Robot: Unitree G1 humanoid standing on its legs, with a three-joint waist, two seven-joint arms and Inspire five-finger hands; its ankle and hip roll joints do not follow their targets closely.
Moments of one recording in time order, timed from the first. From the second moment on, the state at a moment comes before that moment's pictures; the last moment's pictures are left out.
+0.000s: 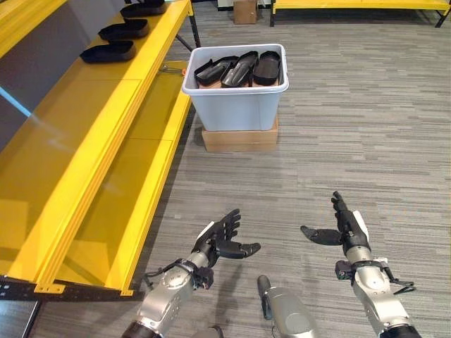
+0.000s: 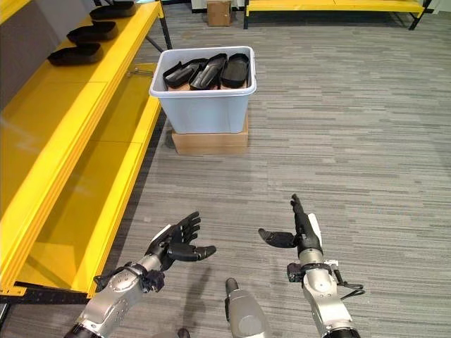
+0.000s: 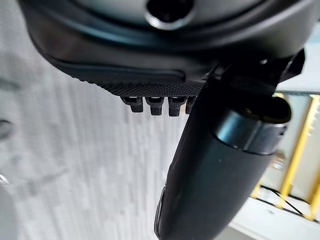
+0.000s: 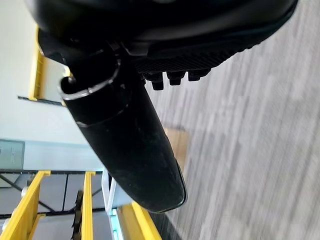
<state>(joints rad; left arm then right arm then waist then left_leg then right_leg) -0.02 0.33 -0.34 0.04 -0.50 0.17 -0.09 0.04 -0.46 0.07 0.24 0.20 -0.11 -0.16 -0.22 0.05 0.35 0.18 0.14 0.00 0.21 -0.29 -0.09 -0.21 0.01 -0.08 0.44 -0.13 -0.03</state>
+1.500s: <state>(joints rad) -0.19 0.47 -0.37 0.18 -0.31 -0.07 -0.12 0.01 -0.37 0.15 0.16 0.28 -0.07 -0.26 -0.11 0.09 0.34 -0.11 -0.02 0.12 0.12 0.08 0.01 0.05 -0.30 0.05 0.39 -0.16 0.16</state>
